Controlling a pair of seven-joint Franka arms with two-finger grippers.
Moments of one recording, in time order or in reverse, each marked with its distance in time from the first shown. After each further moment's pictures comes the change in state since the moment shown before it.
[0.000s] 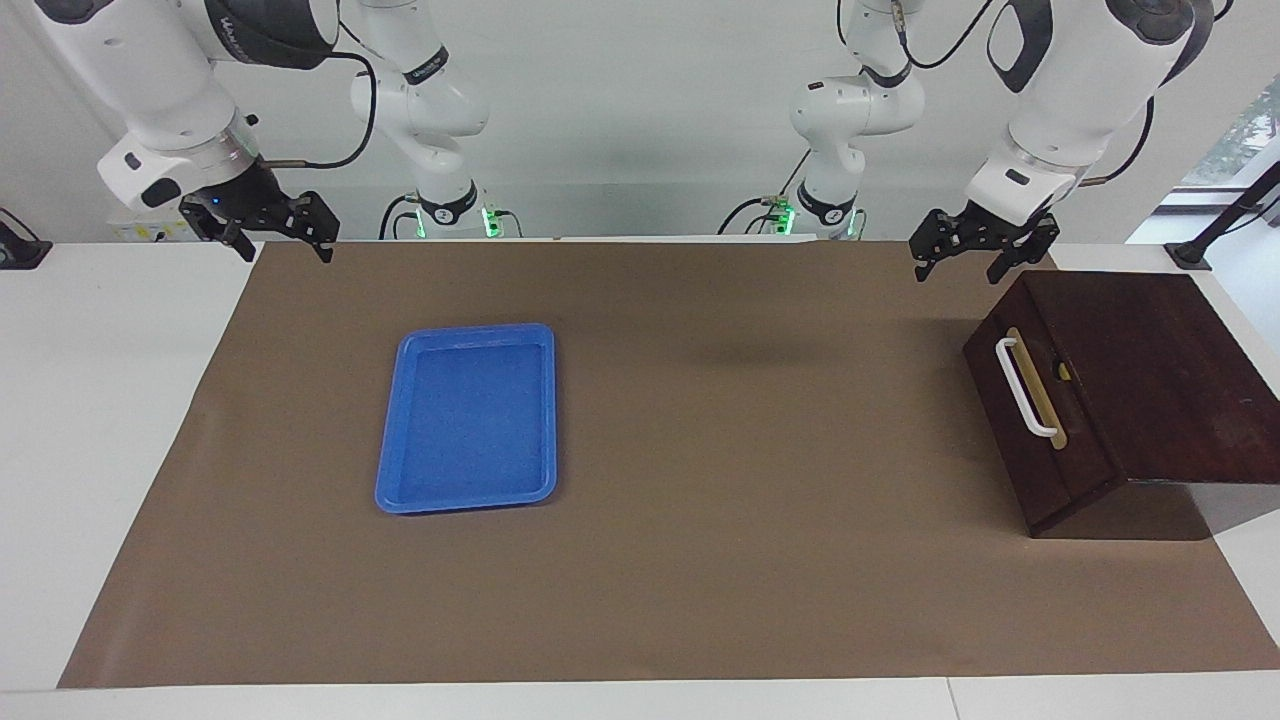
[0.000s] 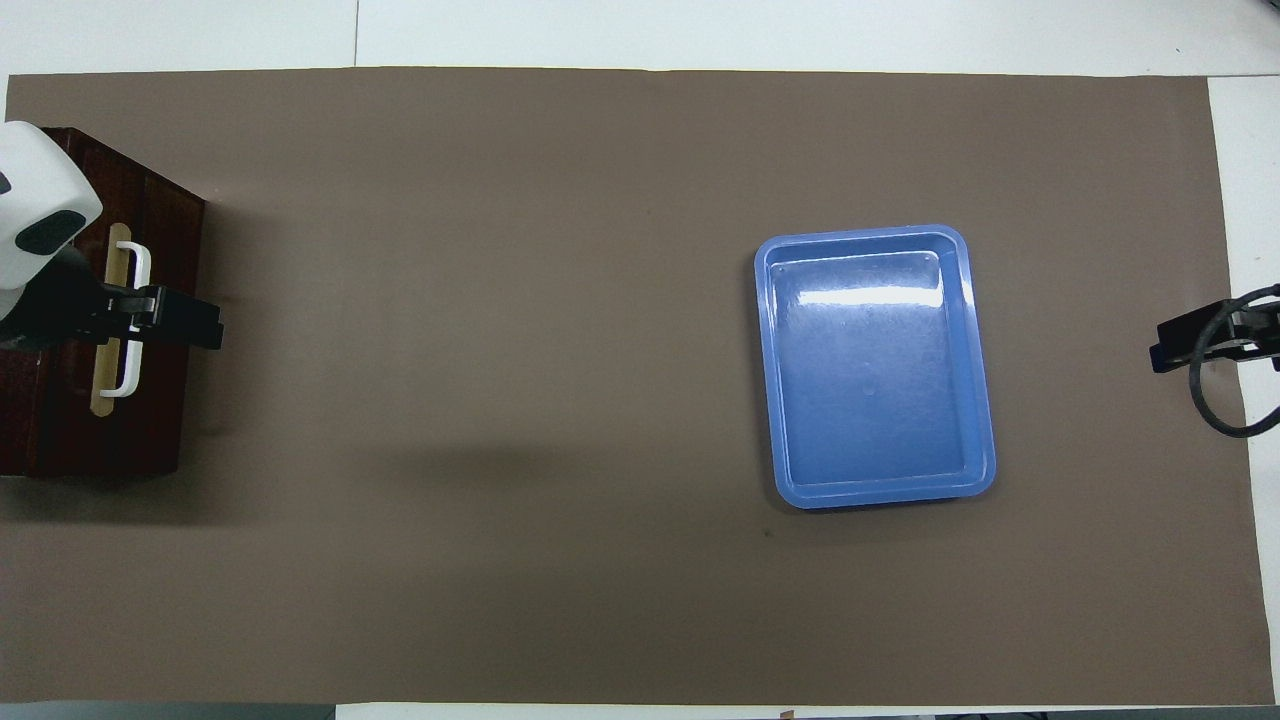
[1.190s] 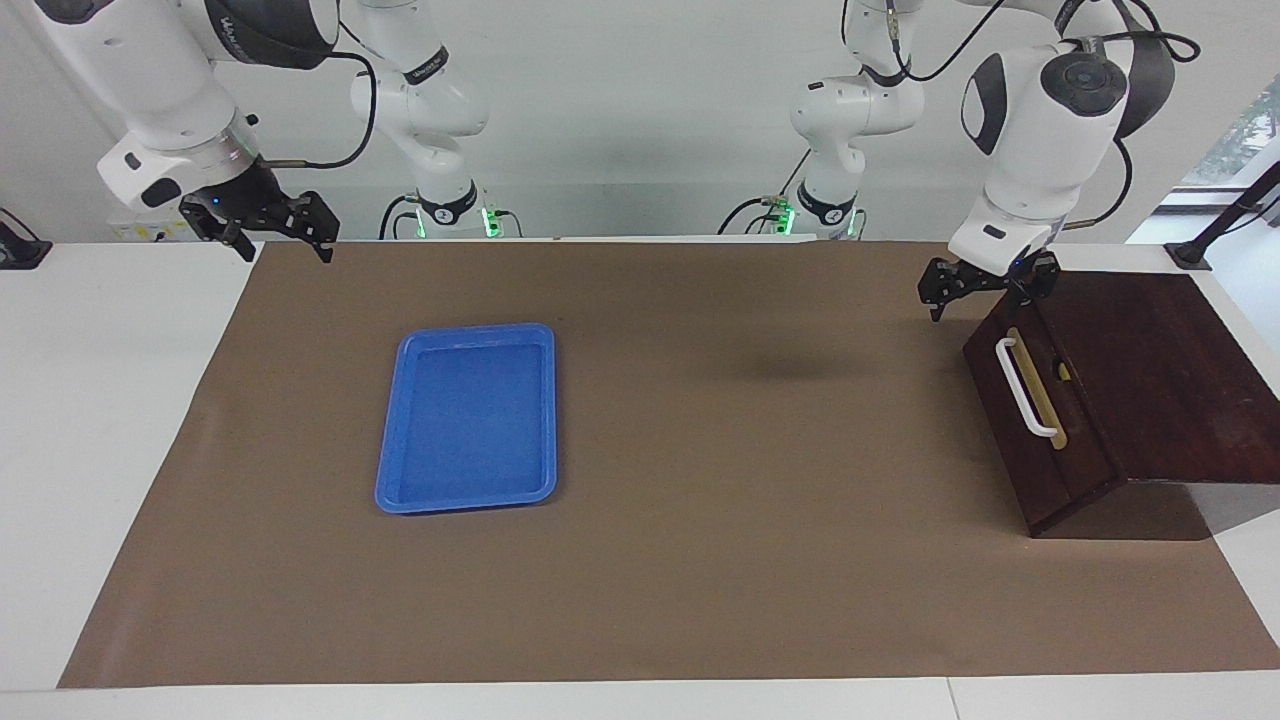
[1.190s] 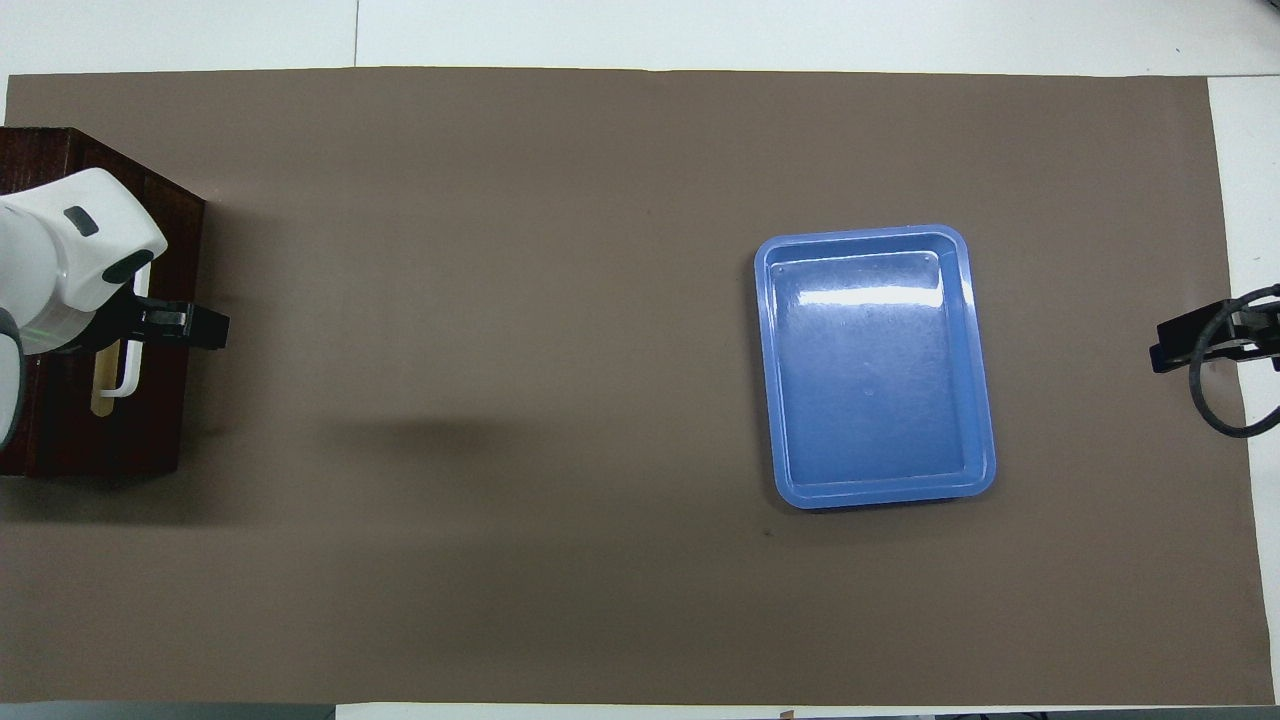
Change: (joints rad) left arm 0.007 -0.011 0.004 -0.230 0.213 0.254 0.000; right arm 0.000 0.000 0.000 0.000 0.000 0.000 0.000
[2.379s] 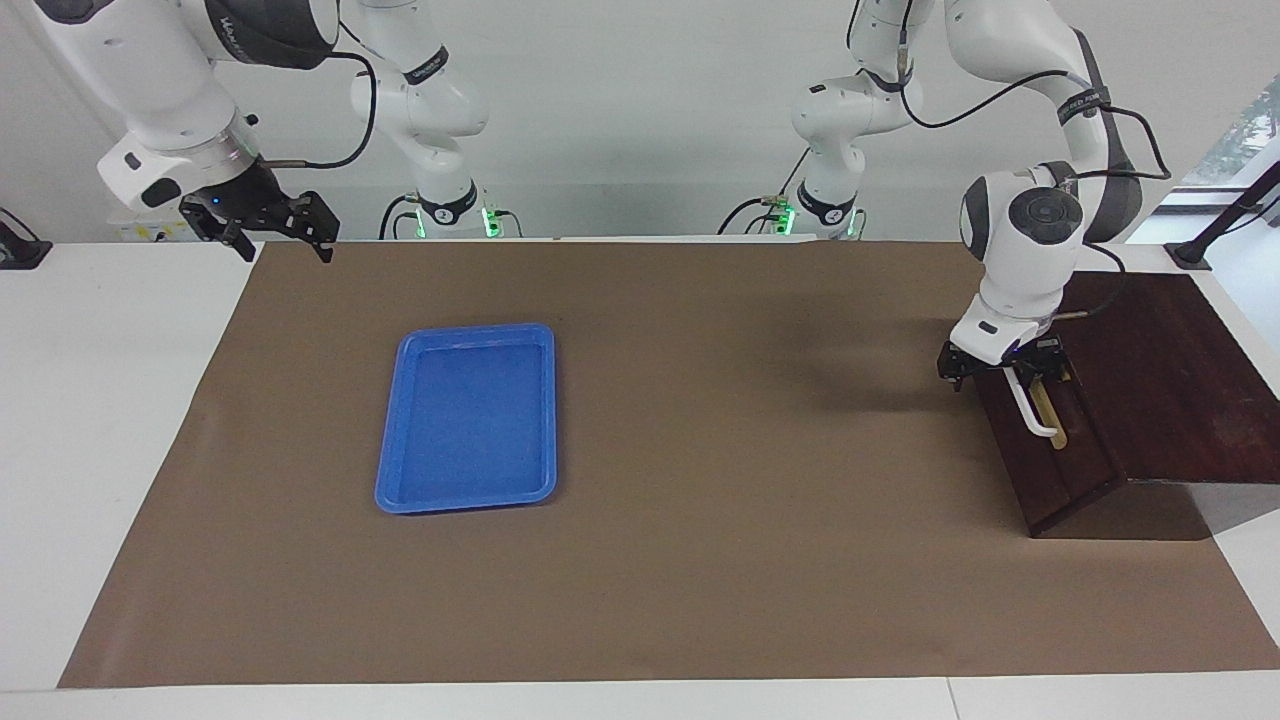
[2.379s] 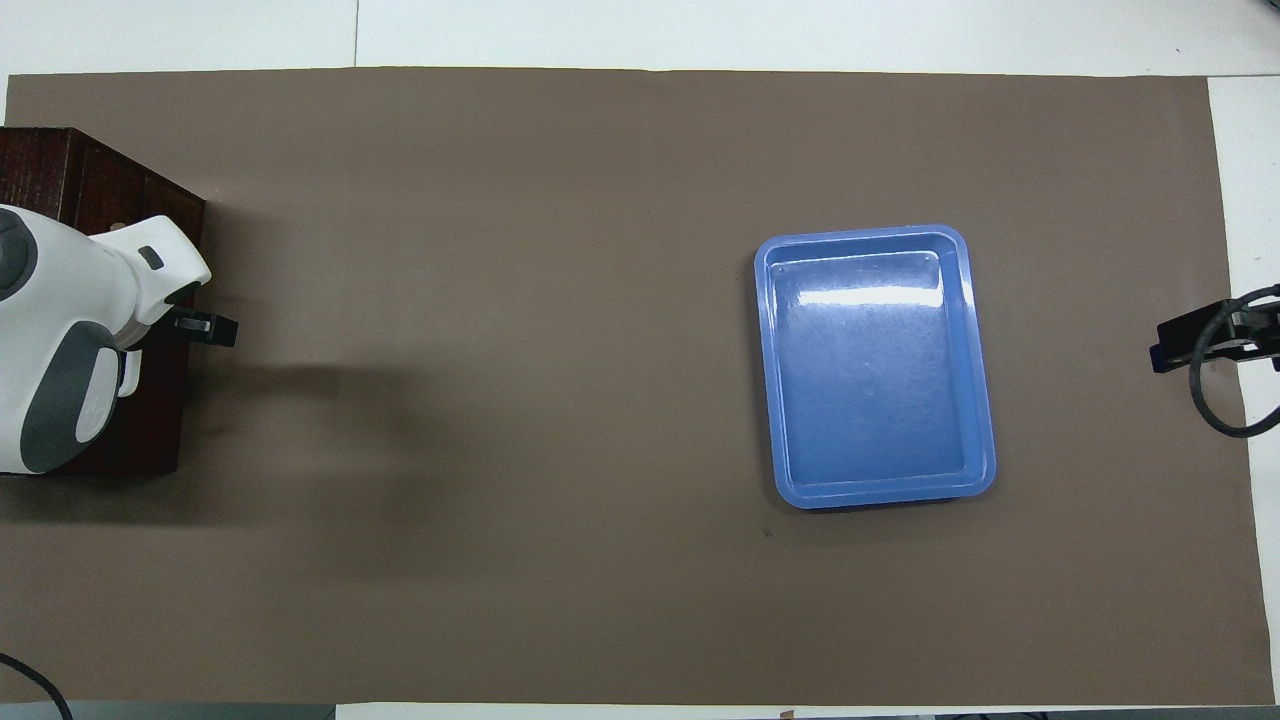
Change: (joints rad) left arm 0.097 0.134 0.005 -0.171 0.157 0.348 0.005; right arm 0.000 0.000 0.000 0.000 0.000 0.000 0.000
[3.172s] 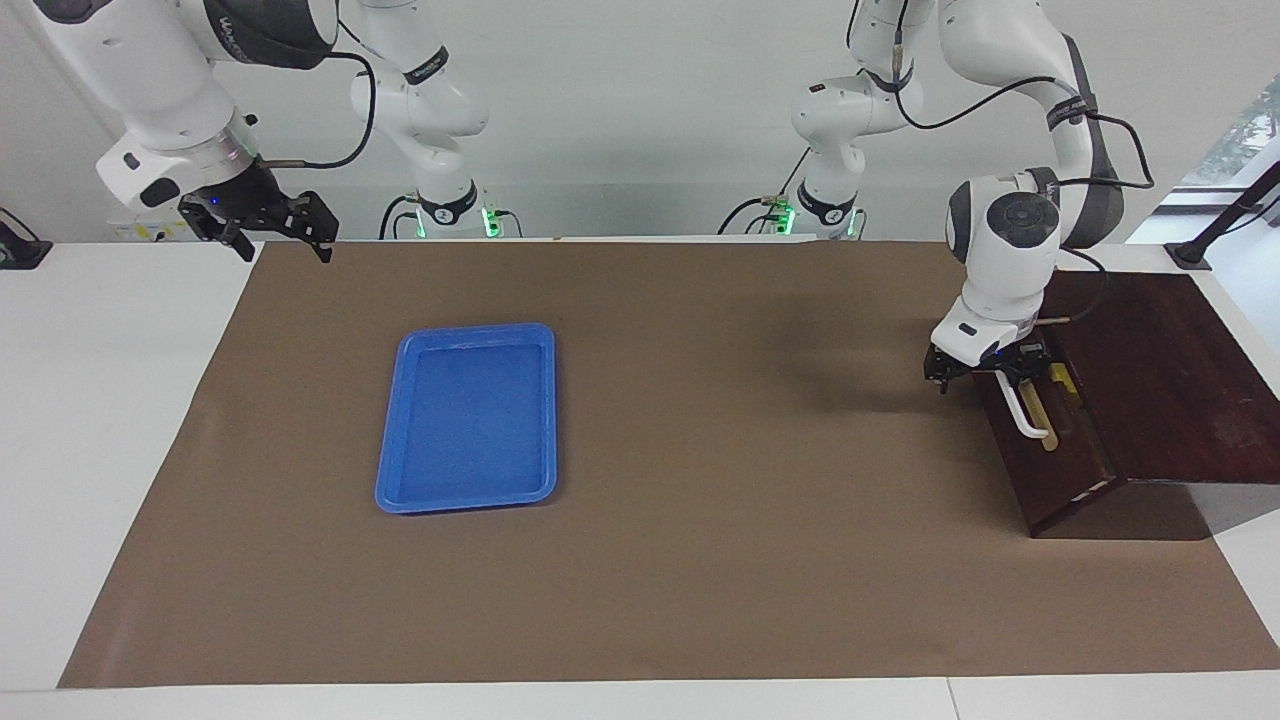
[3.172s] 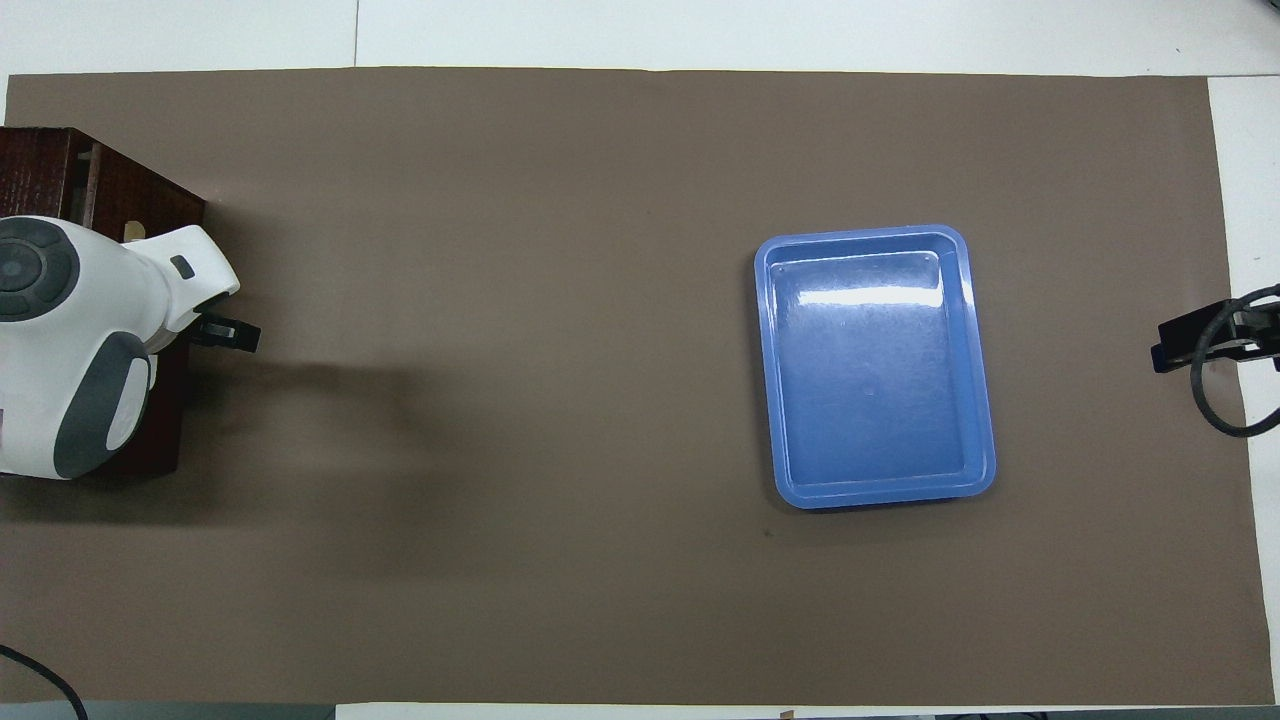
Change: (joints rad) left arm -0.040 -0.001 -0.010 -0.024 0.015 0.026 0.006; right arm -0.001 0.000 -0.001 0.000 0.000 0.000 0.000
